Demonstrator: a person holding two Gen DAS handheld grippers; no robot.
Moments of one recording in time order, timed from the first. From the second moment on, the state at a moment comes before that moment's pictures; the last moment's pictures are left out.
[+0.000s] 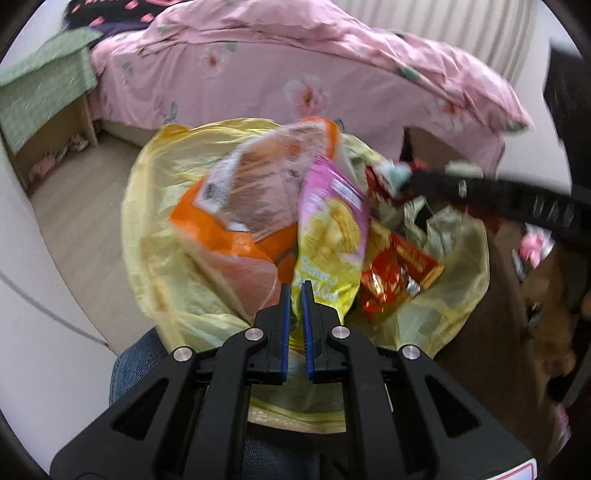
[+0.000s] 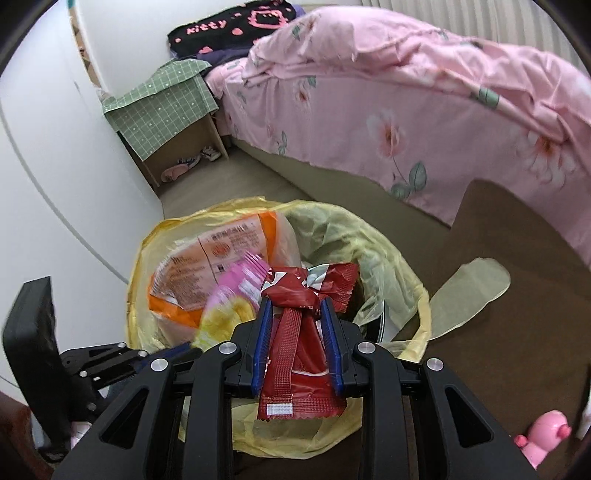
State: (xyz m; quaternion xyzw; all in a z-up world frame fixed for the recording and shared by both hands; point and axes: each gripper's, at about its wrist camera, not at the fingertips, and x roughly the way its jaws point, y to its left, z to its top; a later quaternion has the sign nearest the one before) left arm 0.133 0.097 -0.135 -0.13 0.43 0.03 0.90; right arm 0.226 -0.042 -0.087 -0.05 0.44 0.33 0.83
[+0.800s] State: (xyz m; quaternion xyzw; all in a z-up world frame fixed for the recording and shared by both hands) left arm 0.102 0.036 -0.044 -0.14 0.31 -0.06 0.94; right arm 0.119 -0.205 -0.011 -0.04 0.33 0.24 0.91
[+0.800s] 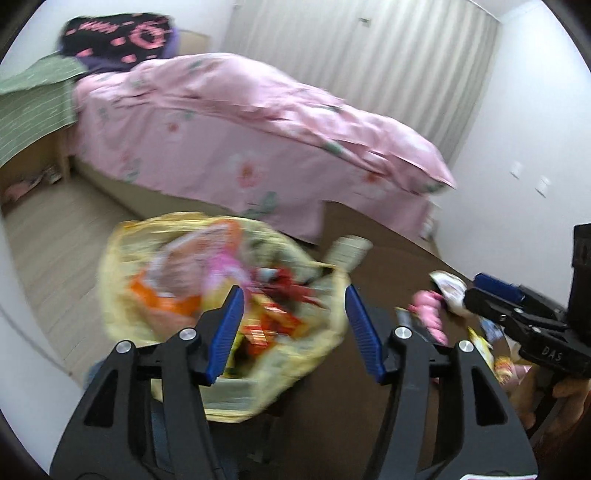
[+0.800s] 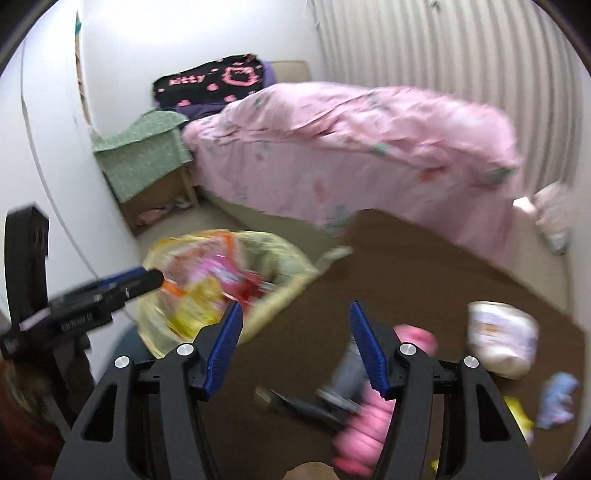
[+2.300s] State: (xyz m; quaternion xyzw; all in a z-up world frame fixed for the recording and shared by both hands) left arm 0.240 -0.240 -0.079 -0.01 0.44 -0.27 0.86; right arm 0.089 -0.457 -0.063 -0.04 0.34 0.02 0.94
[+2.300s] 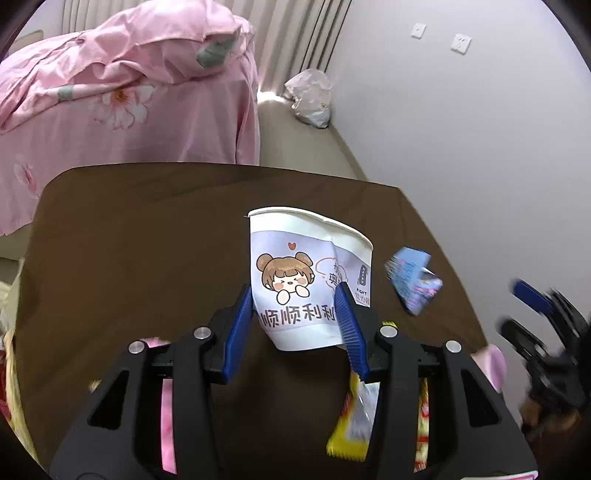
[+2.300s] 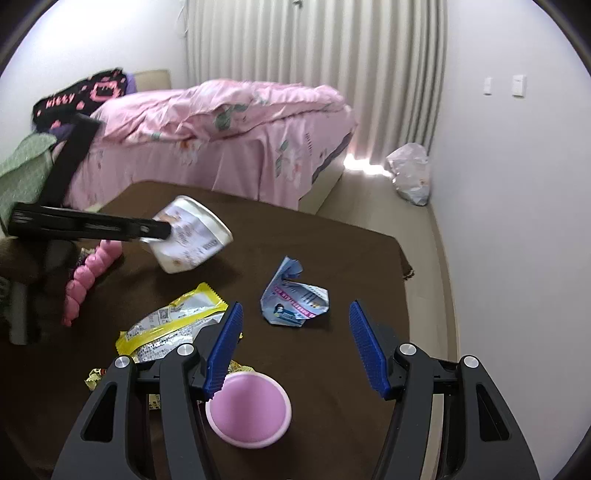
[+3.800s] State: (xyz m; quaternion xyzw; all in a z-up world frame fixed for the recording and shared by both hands) left arm 0.129 -0.054 -0.057 -0.12 0.37 -0.21 0.90; right arm 0.104 -0.344 -0.016 -0.01 0.38 0.09 0.92
